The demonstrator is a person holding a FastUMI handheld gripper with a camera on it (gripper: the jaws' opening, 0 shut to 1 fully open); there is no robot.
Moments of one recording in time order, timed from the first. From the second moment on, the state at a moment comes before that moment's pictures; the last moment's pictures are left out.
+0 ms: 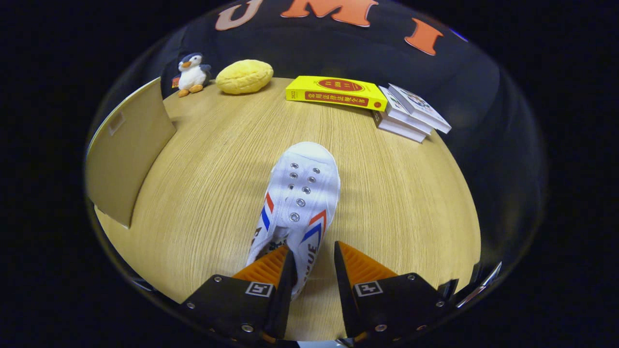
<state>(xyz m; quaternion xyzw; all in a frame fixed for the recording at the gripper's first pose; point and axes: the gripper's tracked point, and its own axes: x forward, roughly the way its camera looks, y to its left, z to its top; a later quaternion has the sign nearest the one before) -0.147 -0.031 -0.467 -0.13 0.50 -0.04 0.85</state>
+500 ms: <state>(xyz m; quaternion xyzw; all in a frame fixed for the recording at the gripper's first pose) -0.123 -0.048 -0.466 -0.04 0.47 -0.09 0.88</state>
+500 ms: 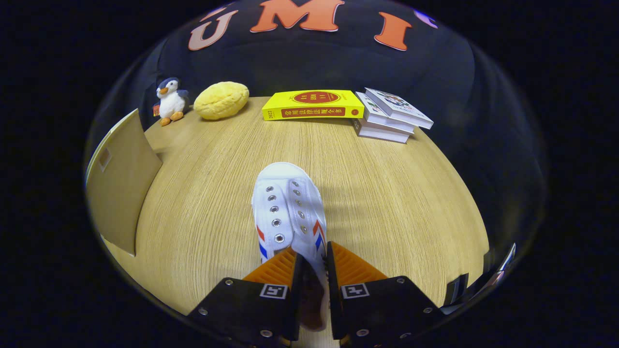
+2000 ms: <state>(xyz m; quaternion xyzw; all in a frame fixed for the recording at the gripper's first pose) -0.092 -0.030 -0.460 -0.03 0.47 -0.07 0.88</state>
